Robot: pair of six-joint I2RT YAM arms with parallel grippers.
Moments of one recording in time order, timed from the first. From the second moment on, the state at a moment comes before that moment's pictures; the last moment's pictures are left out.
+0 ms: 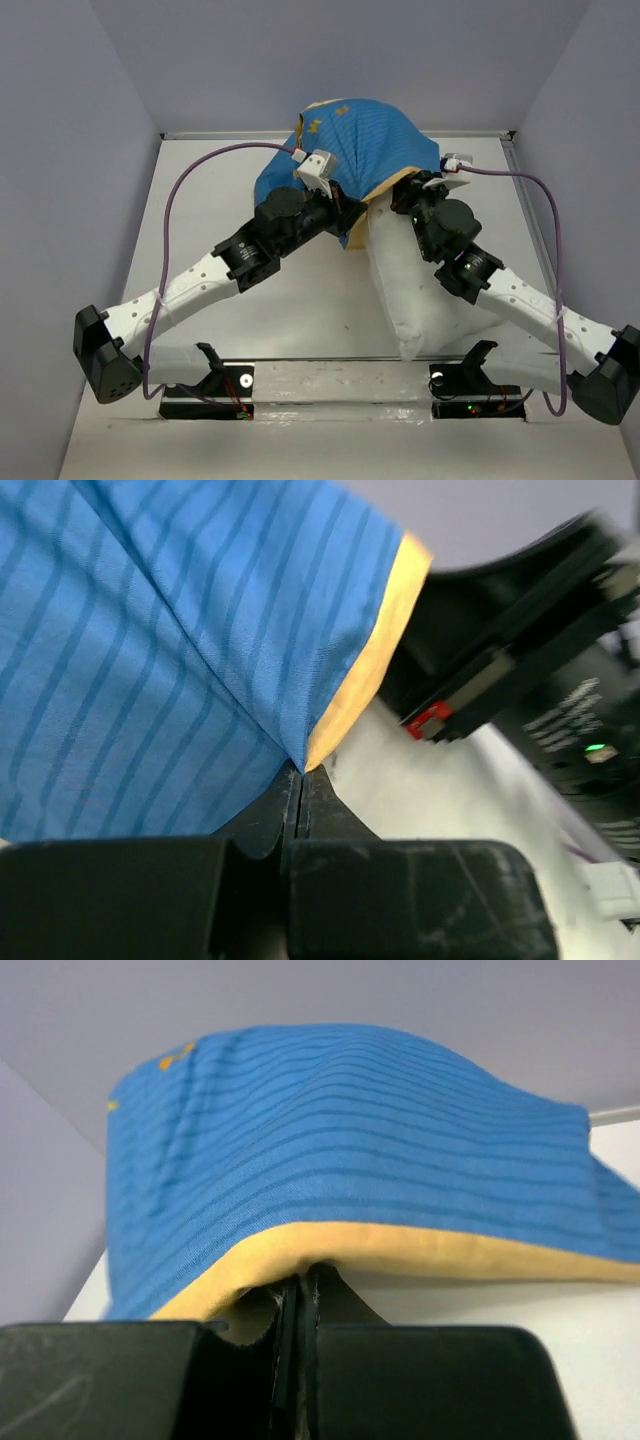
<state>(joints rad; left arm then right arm) -0.92 1.20 1.12 0.03 -0.06 -0.48 0.77 1.07 0.90 0.31 0.60 0.31</state>
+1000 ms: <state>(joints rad) -0.97 1.06 1.14 -0.04 -0.07 -0.50 0.73 1.02 0.89 -0.10 0.21 0.37</state>
